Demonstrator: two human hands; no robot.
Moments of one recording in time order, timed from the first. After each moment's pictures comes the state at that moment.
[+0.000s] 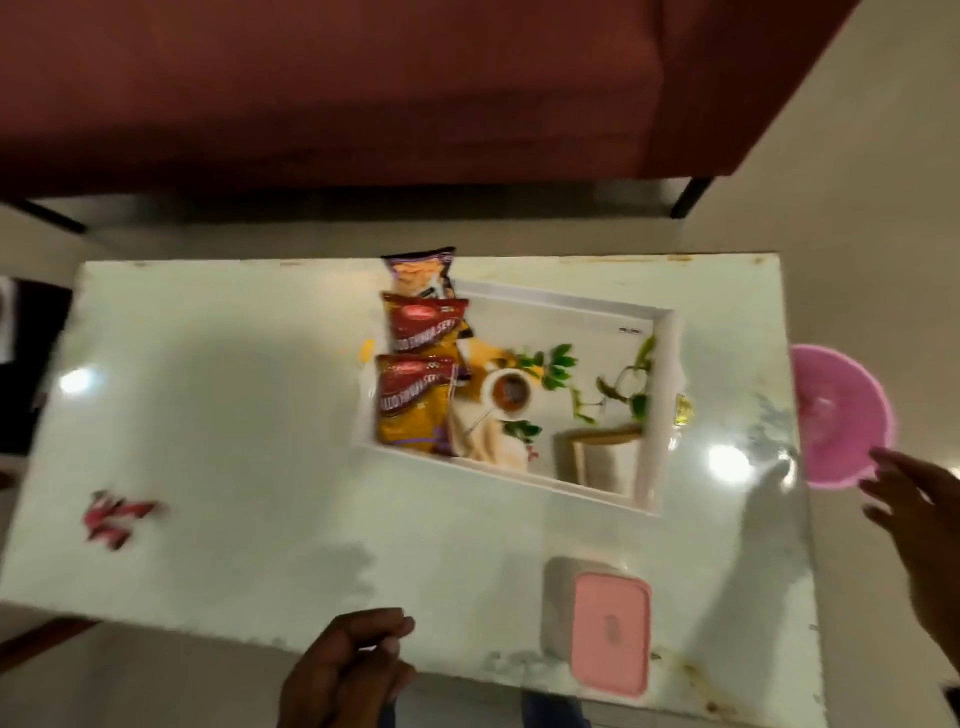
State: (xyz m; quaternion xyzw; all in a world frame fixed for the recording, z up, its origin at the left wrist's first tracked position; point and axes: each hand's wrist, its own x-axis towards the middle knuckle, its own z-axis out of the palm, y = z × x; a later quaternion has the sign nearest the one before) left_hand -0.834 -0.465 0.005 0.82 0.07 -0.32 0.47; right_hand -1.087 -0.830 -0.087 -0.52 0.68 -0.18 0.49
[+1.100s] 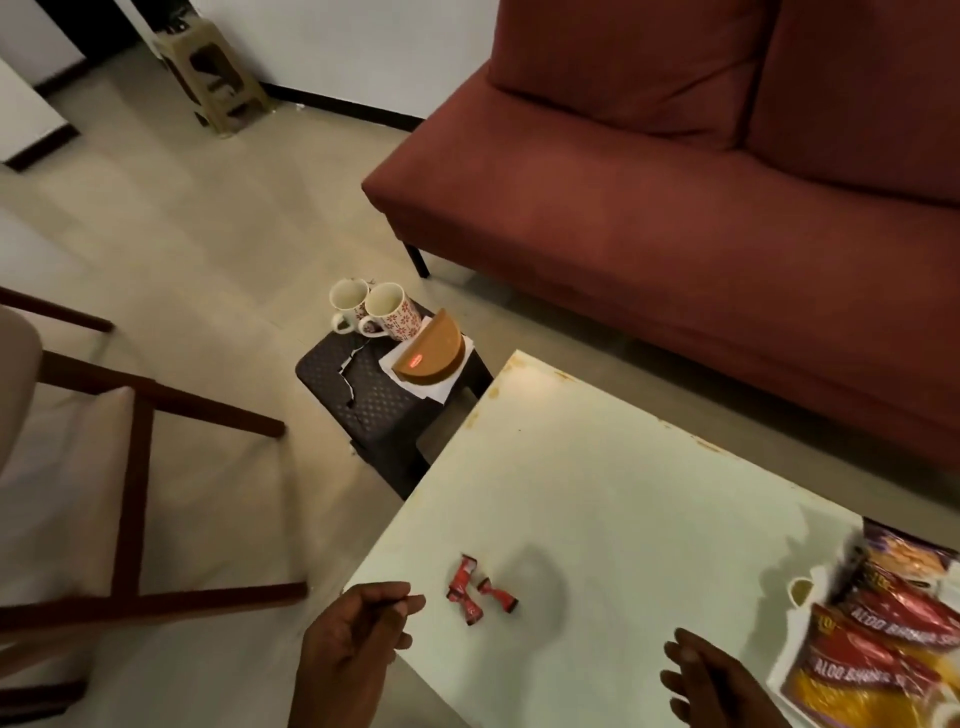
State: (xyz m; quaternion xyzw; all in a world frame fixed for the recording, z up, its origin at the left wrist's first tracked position) left_hand -0.495 -0.185 0.090 0.80 0.14 -0.12 0.57; right_hand -0.609 -0.440 0.039 -0.55 0.51 -0.02 0.66
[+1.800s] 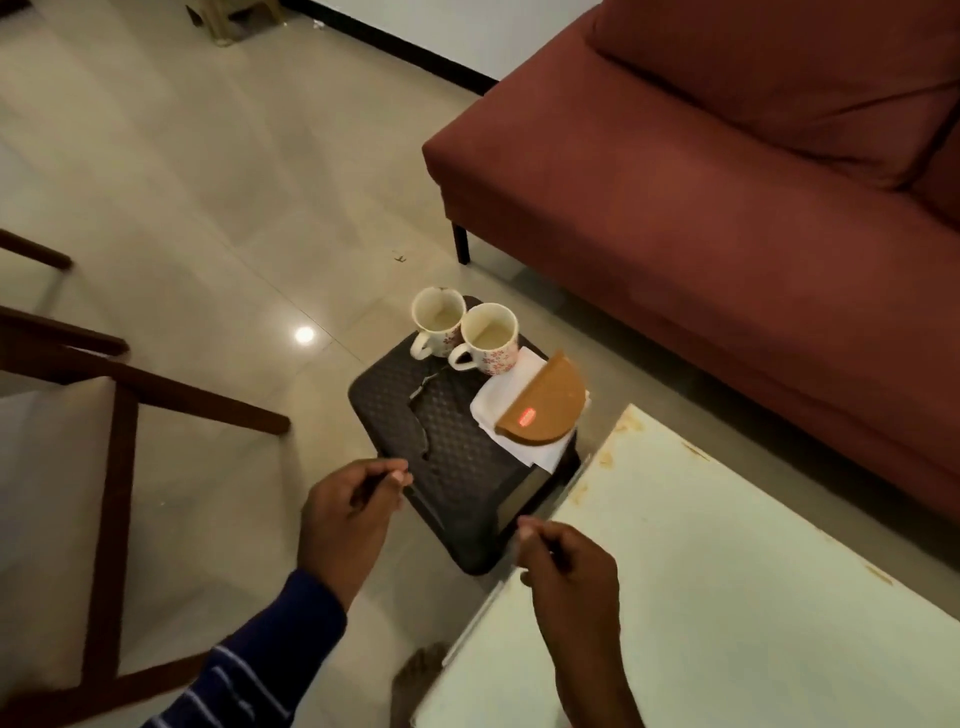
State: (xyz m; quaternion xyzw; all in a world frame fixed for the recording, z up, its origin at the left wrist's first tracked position) left_hand -0.189 -0.055 0.035 0.82 0.12 -0.08 0.55; right_hand -0.278 -0.230 0.030 -0.69 0.39 0.01 0.62
